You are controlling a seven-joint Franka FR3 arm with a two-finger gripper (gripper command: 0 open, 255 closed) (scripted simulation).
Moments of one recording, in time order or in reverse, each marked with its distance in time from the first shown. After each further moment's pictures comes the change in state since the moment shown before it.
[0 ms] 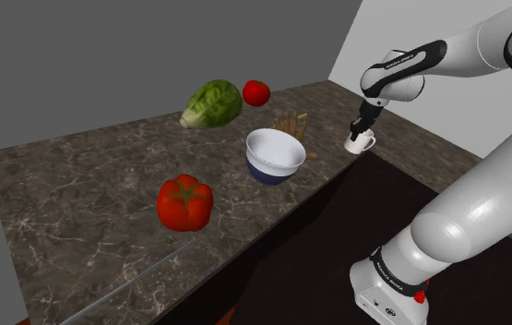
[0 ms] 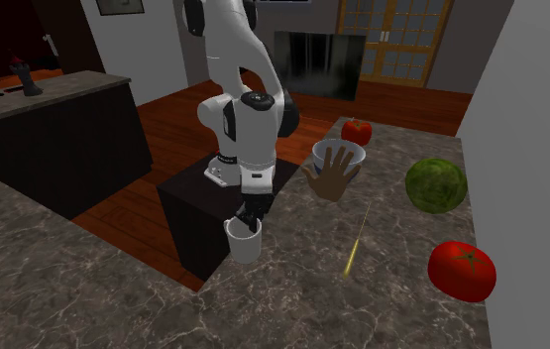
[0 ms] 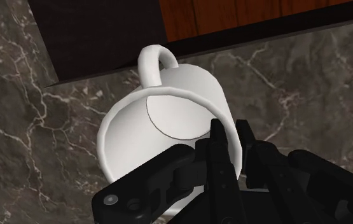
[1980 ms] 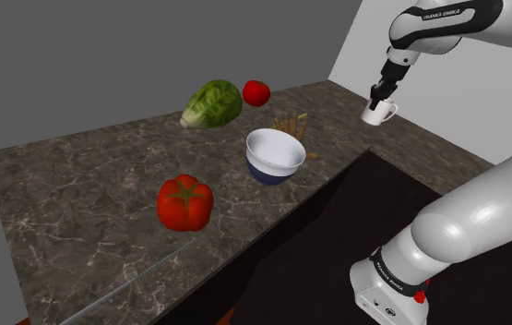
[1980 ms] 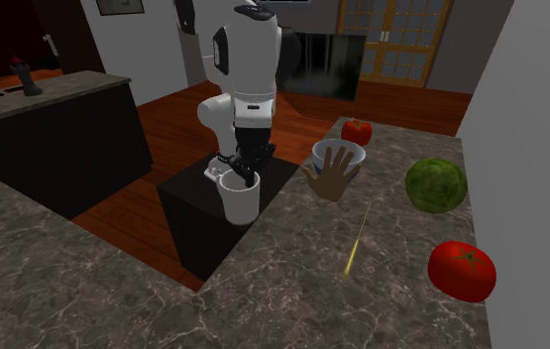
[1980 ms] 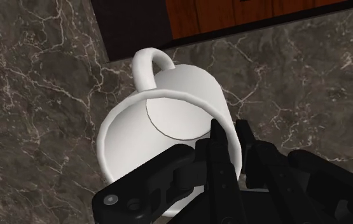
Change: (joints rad) arm 0.007 -0.164 0.029 0.235 -0.067 -0.383 0.036
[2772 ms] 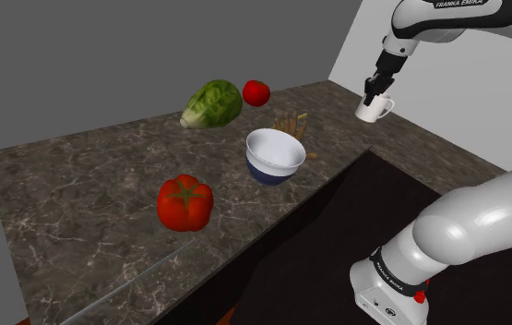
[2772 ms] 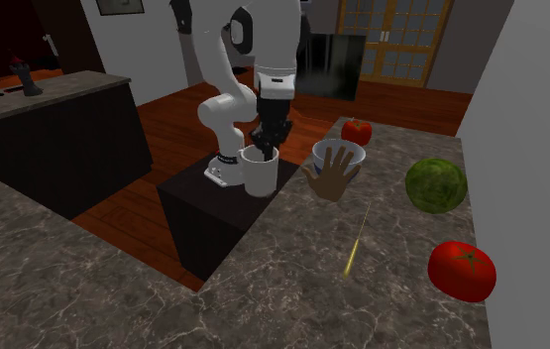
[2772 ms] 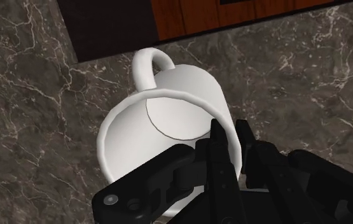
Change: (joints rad) arm 0.039 -0.155 0.112 -0.076 -0.041 -0.088 0.161
